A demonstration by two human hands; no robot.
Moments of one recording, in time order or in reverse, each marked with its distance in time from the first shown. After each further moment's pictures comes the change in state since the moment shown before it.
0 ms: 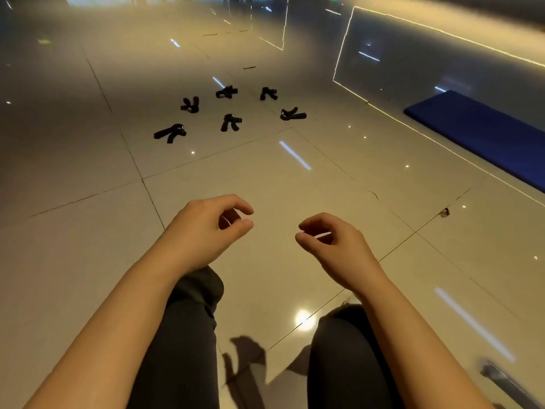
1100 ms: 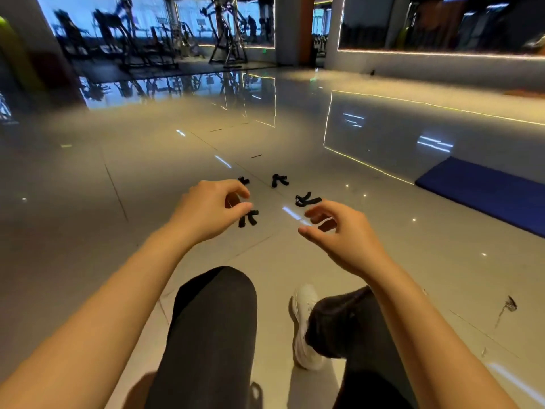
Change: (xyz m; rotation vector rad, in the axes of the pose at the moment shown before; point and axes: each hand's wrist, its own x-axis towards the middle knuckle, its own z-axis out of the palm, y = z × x) left_hand 0.260 -0.046 -0.182 0.257 0.217 0.245; right_hand 0.236 -0.159 0.005 -0.237 0.174 -0.322
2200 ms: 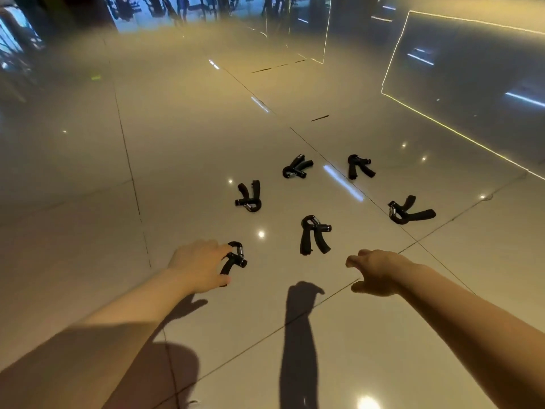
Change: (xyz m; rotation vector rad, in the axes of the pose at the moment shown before) left_hand 0.264 -0.446 0.157 0.471 -0.613 -0.251; right_hand 0.440 0.154 0.298 -0.801 -0.940 0.050
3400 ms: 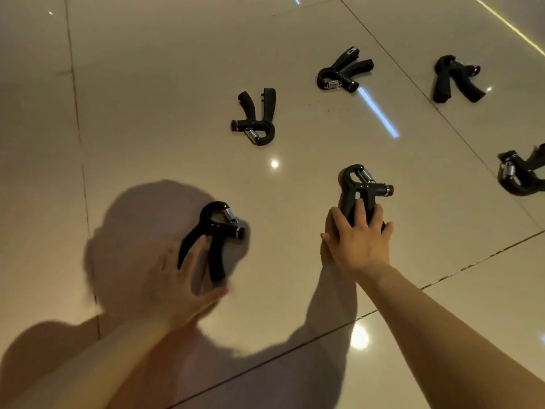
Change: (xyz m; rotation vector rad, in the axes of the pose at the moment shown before) left_hand 0.115 -0.037 0.246 -0.342 0.054 -0.348; right_hand 0.290 -0.032 0.129 0.145 0.284 0.189
